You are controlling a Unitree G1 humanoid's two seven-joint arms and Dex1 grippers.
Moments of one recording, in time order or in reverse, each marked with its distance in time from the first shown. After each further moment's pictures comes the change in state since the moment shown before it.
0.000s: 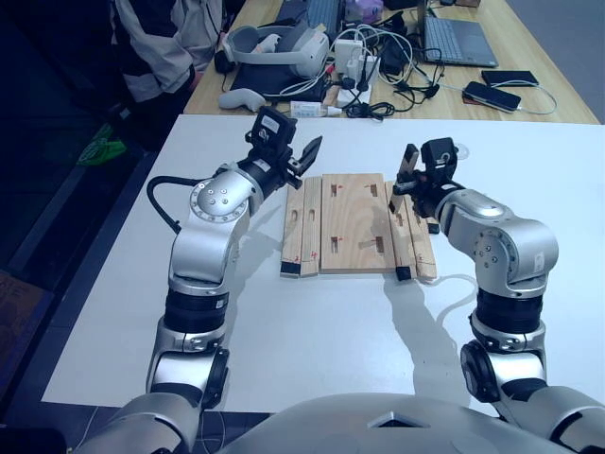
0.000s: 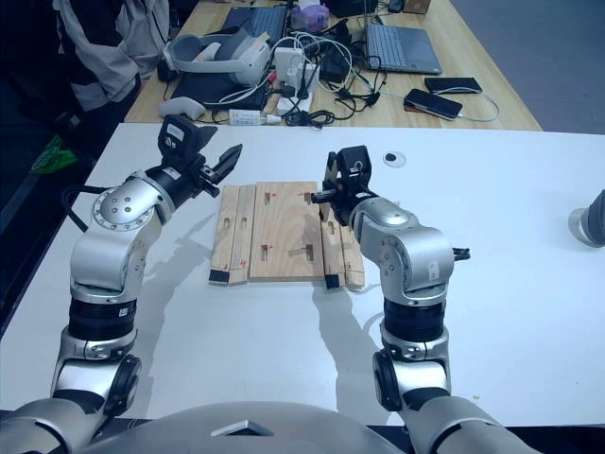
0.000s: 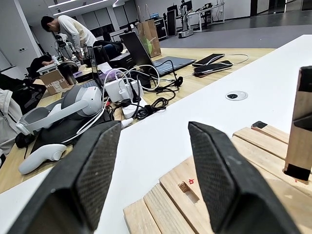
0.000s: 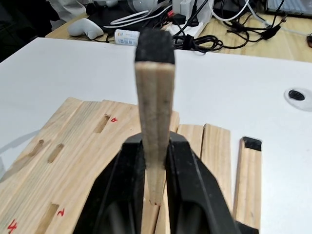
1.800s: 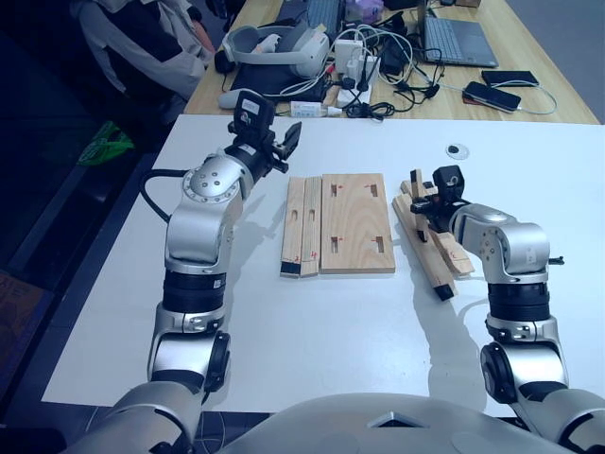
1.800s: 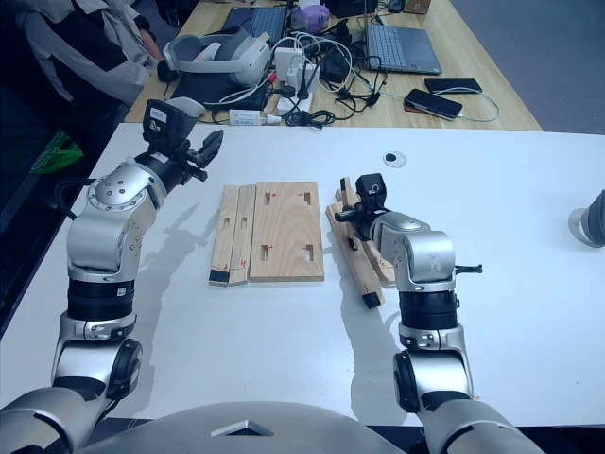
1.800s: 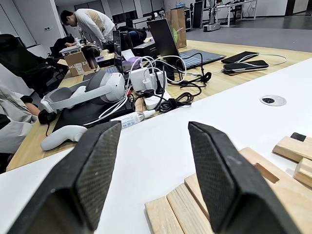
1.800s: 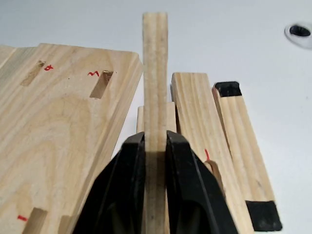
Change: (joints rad) left arm -0.084 -0.015 0.065 0.151 -0.028 0.011 0.096; right arm 0.025 -0.141 -0.030 0.346 -0.054 -0.208 0.180
